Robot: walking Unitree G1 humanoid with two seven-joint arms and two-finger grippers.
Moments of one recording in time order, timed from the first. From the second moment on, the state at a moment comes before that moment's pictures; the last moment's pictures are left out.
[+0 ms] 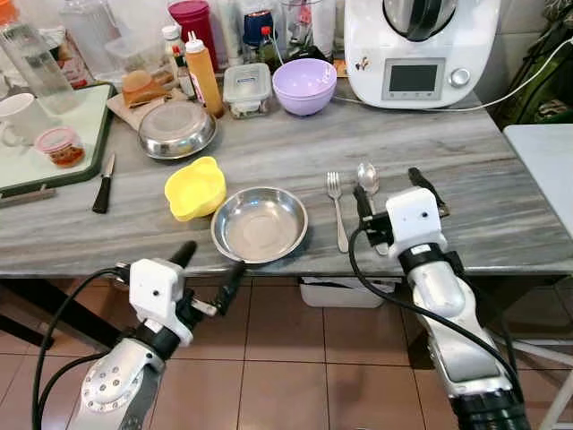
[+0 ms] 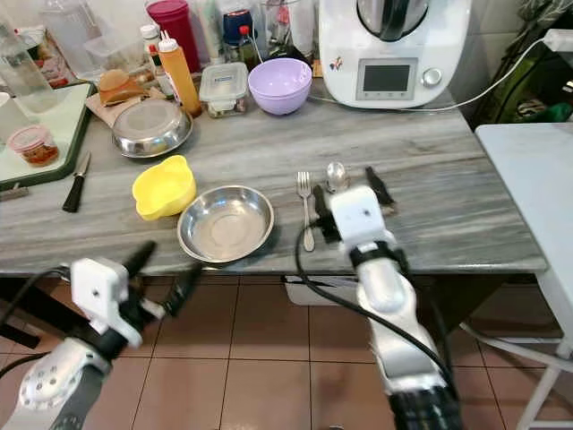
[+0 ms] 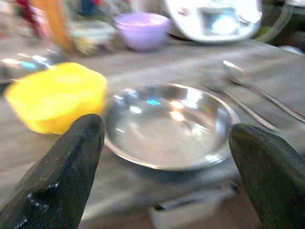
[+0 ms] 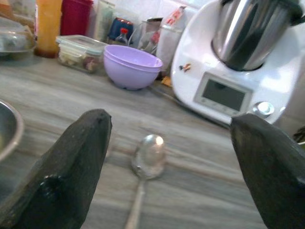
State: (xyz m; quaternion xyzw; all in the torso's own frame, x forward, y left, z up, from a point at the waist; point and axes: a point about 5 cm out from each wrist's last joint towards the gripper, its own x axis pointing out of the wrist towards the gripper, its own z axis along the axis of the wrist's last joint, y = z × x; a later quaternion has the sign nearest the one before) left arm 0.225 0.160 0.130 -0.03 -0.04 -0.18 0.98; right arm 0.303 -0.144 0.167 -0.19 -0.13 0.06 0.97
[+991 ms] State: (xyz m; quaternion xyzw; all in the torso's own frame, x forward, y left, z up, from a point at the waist) left arm 0.229 0.185 0.118 0.06 -0.03 0.04 1.00; right arm 0.297 -0.139 0.160 -0.16 -0.11 0.09 0.98
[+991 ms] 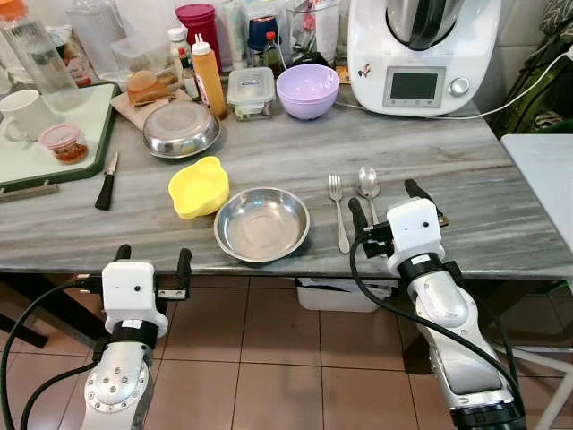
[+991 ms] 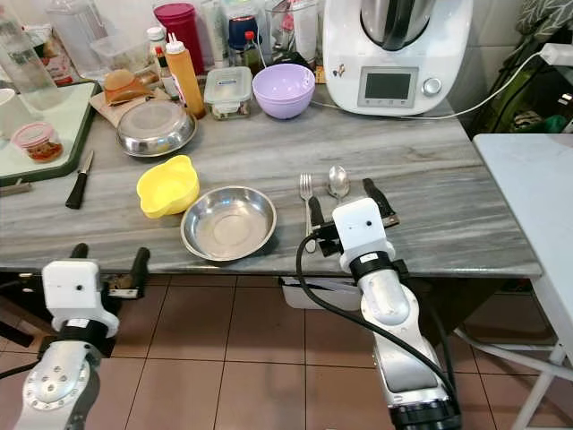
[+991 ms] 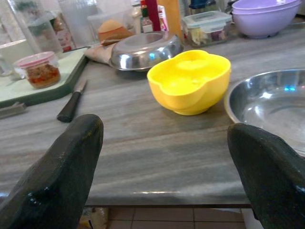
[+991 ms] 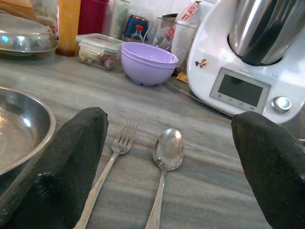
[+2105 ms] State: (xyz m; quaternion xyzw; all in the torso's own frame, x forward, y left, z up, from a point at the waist) left arm 0.239 0.181 0.117 0.07 -0.02 0.02 1.00; right arm 0.302 -0.147 0.163 -0.16 -0.10 0.06 0.98
